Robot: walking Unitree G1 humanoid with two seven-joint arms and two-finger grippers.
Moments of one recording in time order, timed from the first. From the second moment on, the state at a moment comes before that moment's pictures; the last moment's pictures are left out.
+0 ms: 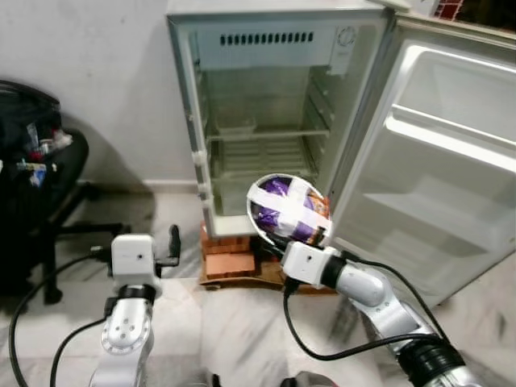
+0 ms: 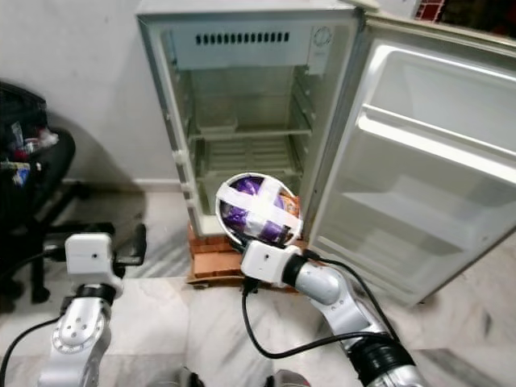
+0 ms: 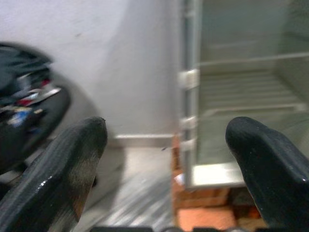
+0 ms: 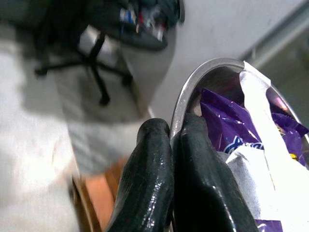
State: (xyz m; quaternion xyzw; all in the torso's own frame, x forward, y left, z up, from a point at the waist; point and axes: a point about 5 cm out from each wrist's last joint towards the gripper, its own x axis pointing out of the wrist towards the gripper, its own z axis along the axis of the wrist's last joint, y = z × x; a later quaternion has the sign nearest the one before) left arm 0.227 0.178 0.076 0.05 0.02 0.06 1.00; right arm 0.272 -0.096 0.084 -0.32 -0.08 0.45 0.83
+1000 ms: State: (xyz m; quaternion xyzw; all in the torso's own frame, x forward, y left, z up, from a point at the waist) left arm 0.225 0.173 0.076 0.03 0.02 0.04 1.00; right arm 0.269 -0.106 0.082 -0.33 -0.07 0.45 0.83
